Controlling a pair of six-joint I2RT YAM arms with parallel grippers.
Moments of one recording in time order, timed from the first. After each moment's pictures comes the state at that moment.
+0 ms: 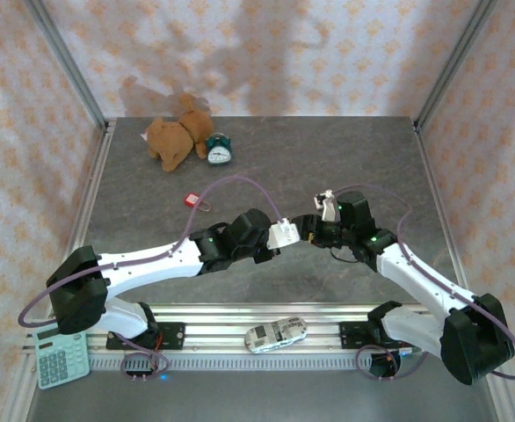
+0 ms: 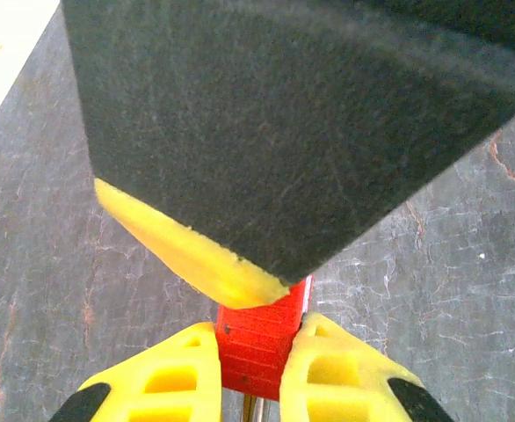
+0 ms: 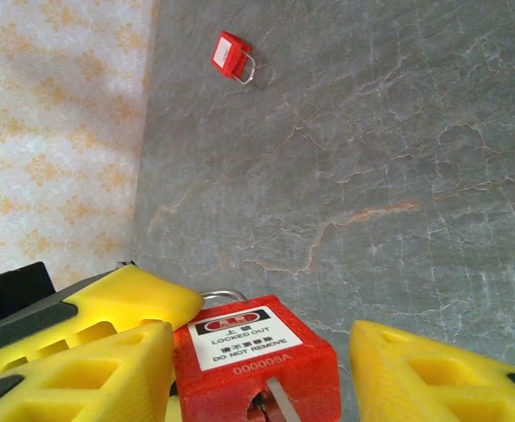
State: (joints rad) left arm -0.97 1.41 0.92 -0.15 -0.13 0.40; right arm 0.45 1.07 0.60 -0.17 -0.62 0.76
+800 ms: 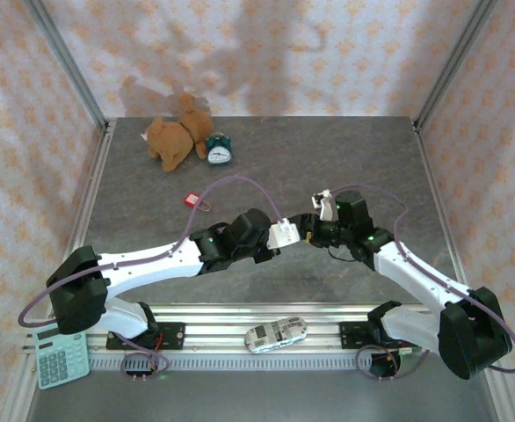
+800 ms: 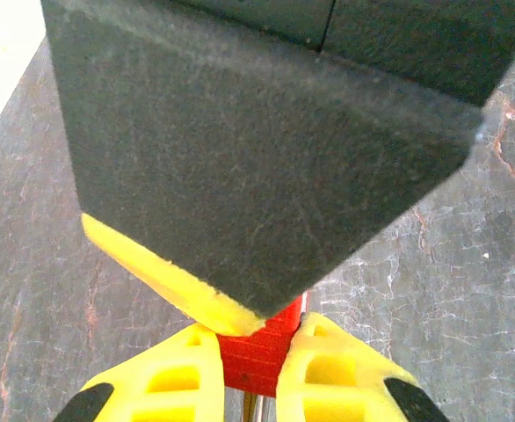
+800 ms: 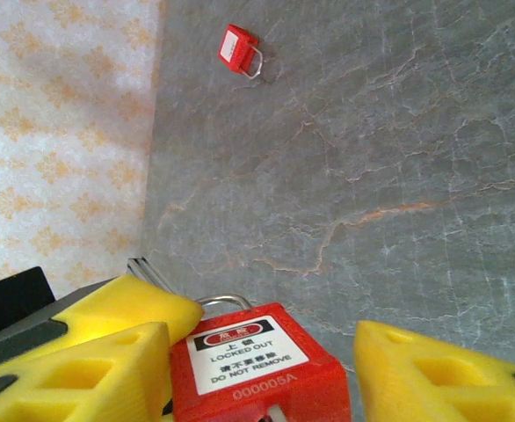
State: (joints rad) left arm -0.97 1.41 0.92 -0.15 -0.13 0.41; right arm 0.45 1.11 0.59 -0.11 -0.65 0.79
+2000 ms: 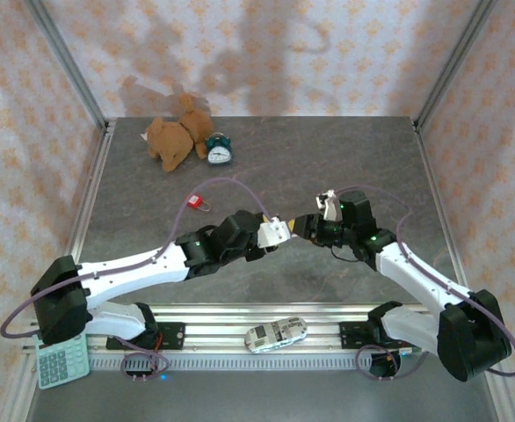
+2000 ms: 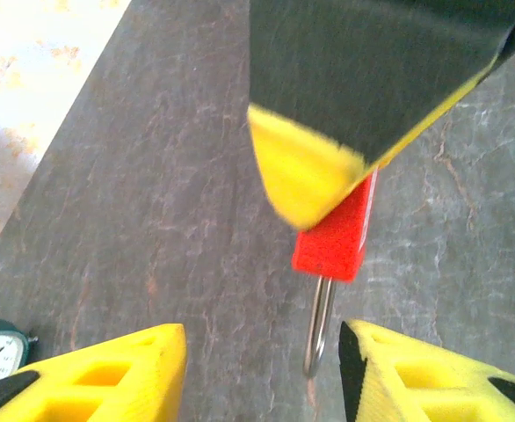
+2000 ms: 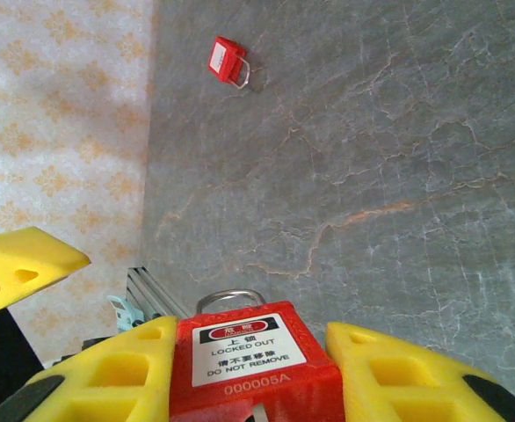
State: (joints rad) left arm -0.97 1.29 0.85 -0.16 -0.24 0.43; right arm 0.41 1.09 0.58 -0.13 -0.66 0.79
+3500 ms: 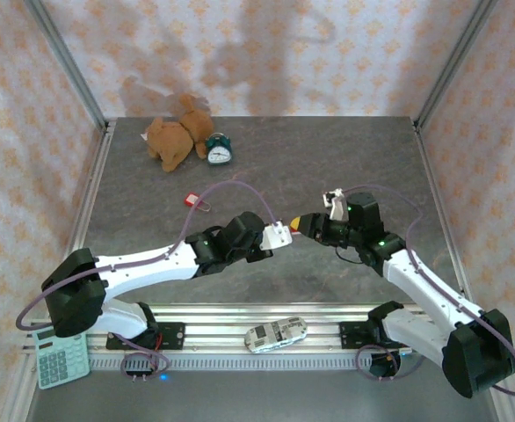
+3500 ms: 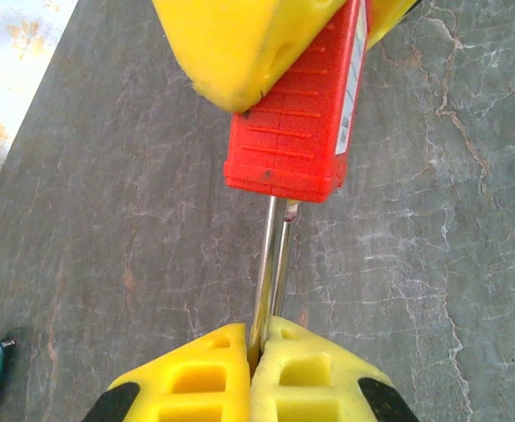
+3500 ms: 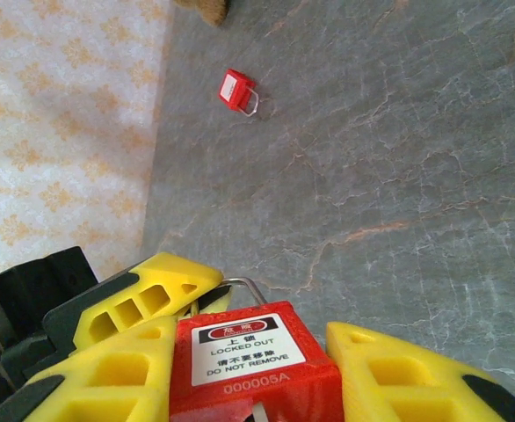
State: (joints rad) left arm -0.95 1.38 0.84 -0.12 -0.21 0.49; right arm 0.39 0.98 0.58 -0.18 -0.61 0.78
